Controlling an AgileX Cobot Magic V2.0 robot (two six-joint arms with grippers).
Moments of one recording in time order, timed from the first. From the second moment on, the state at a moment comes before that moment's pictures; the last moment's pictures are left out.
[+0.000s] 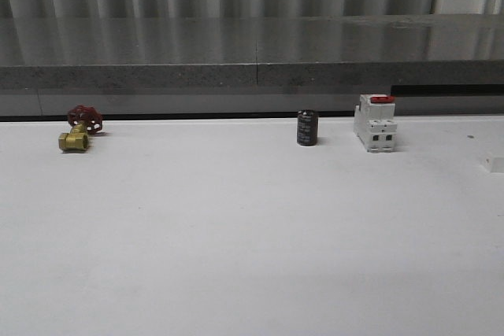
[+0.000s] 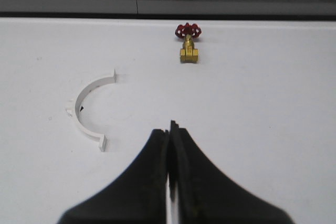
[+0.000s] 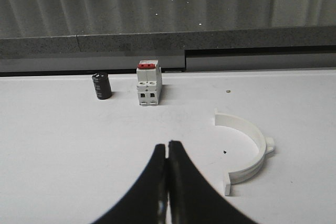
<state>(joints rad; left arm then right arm) -0.06 0.69 -0.83 0.03 0.85 -0.10 0.10 -0.01 0.03 -0.02 0.13 0.10</state>
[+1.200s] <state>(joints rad) 0.16 1.48 -1.20 0.01 0.84 0.05 0.10 -0.01 0.03 -0.02 0.13 0.10</state>
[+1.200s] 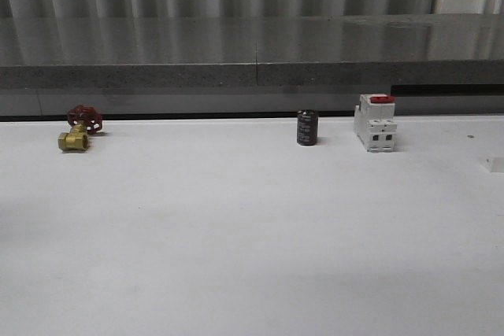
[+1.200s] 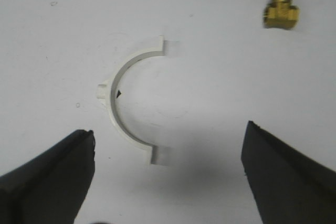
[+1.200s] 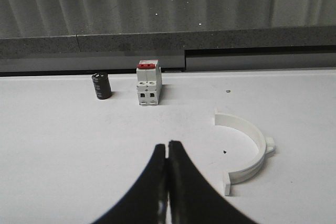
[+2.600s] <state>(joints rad) 0.32 2.03 -1.34 -0.06 0.67 0.26 0.10 -0.01 0.03 -0.02 0.13 0.10</state>
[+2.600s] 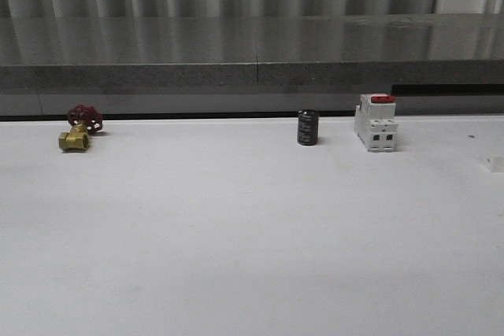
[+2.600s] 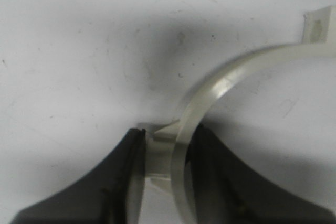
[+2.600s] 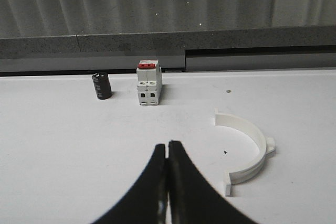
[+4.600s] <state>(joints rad) -0.45 2.03 -1.35 -0.11 0.64 -0.26 0.10 -0.01 0.03 -0.02 0.13 0.10</state>
